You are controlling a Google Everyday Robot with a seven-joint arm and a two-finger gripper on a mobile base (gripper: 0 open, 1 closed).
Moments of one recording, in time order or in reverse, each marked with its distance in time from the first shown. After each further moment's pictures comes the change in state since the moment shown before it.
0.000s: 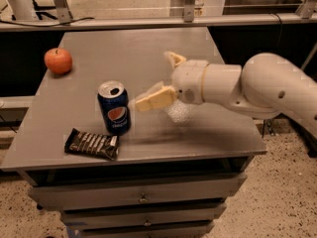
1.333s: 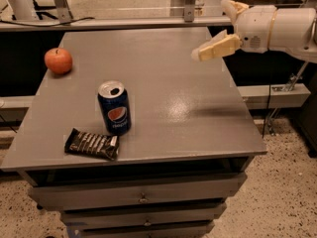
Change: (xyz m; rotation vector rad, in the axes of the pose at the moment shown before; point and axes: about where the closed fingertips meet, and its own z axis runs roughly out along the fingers) arm -0.044 -0.154 -0.111 0.118 0.003 -0.179
